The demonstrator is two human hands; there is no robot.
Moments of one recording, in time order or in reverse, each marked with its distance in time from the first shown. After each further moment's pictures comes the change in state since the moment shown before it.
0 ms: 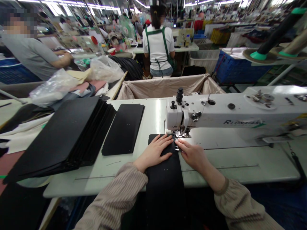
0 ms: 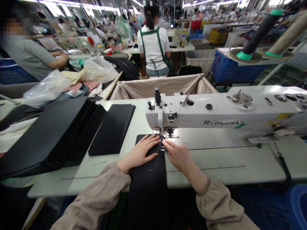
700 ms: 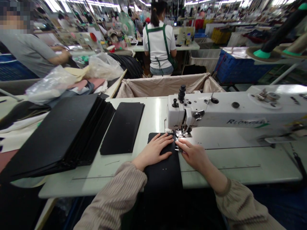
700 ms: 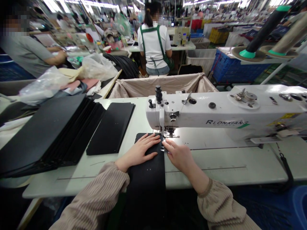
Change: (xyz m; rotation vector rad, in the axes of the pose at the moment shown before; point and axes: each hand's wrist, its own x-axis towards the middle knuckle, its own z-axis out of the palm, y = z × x) left_hand 0.000 -0.007 0.000 -0.025 -0.003 0.022; right_hand -0.002 0.001 0.000 0.011 0.019 -0.011
